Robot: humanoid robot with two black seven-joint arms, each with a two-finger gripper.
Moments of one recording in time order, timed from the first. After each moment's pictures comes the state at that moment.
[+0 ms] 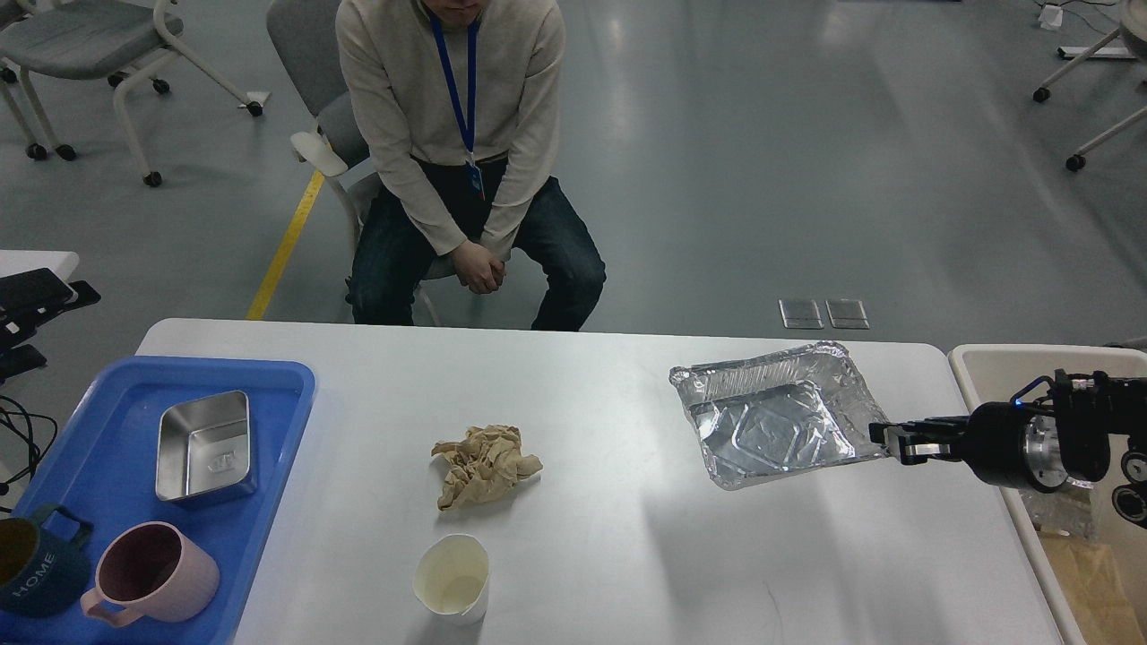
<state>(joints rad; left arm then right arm) -0.40 1.36 -0.70 -1.59 0.63 -0.17 0.05 0.84 -0.97 0.06 1.38 -1.39 0.18 0.24</state>
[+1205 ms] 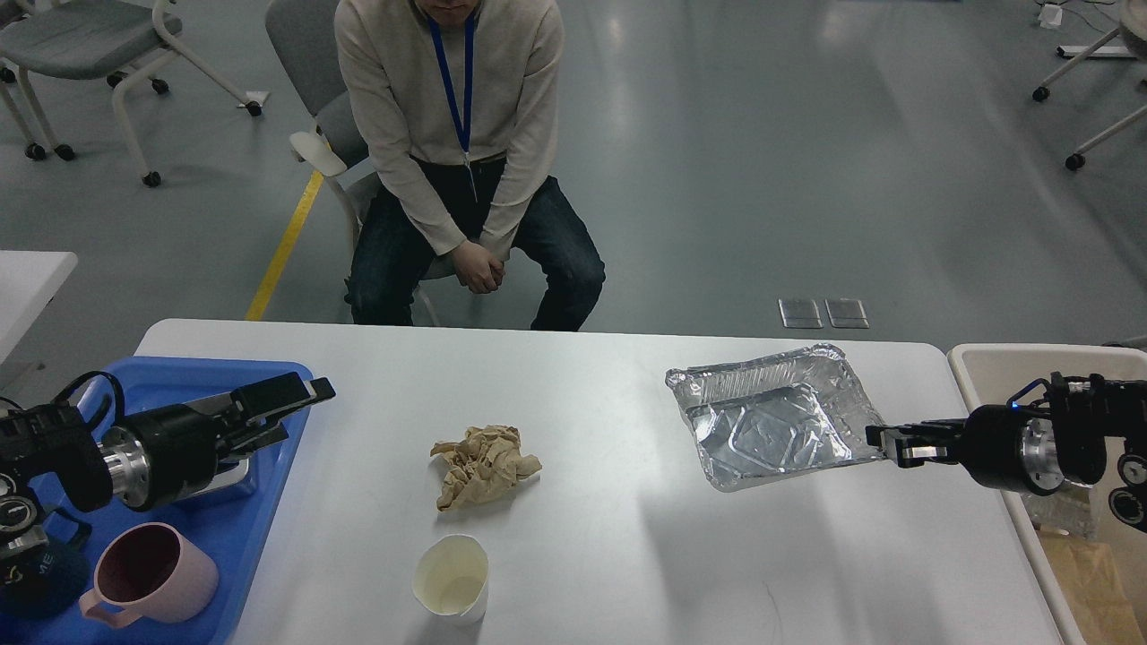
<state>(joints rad) -0.40 0.92 -0.58 -1.59 0.92 -0.21 0.04 0.83 -0.97 0.06 1.39 -1.39 0.18 0.24</state>
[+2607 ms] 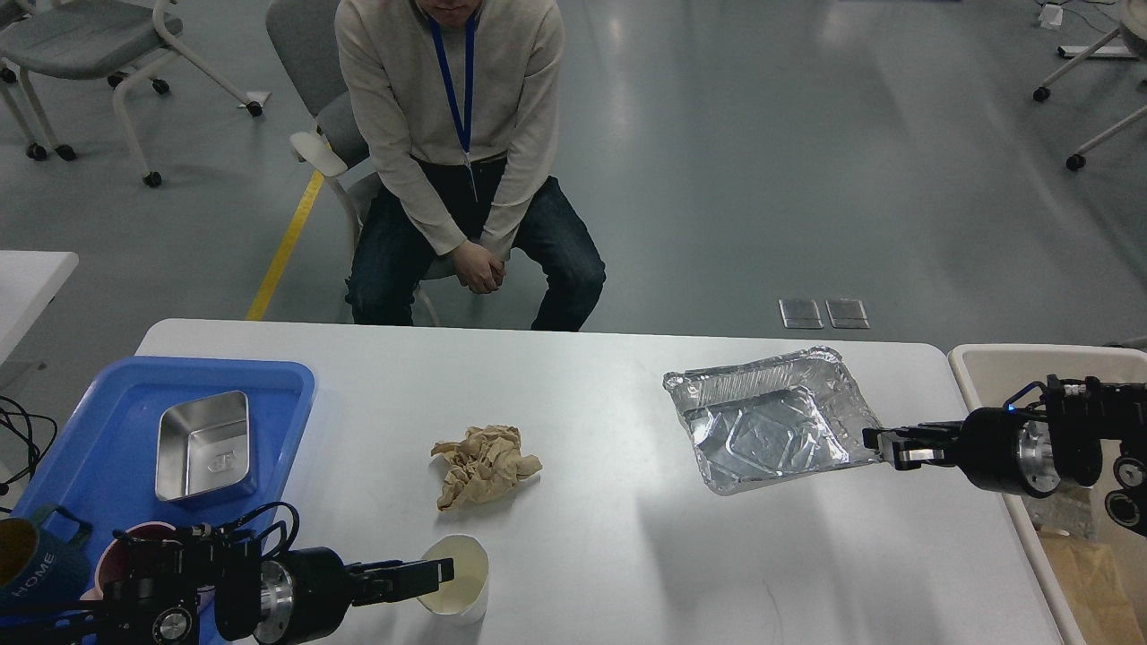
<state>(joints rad) -0.41 0.68 -0.28 -1.59 1.33 -0.18 0.13 0.83 -0.96 0.06 1.39 -1.39 0.18 0.24</state>
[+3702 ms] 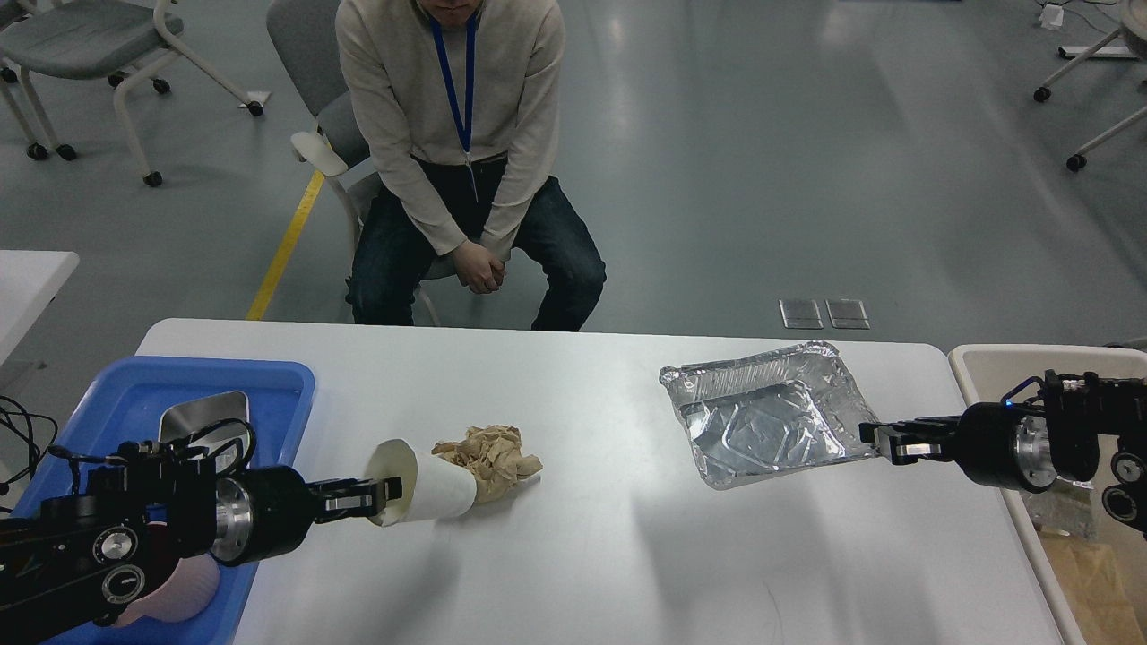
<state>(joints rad) -0.60 0.84 -0.28 -1.69 1.23 -0.20 0.15 0.84 -0.95 0.06 1.39 -1.38 0.17 0.24</state>
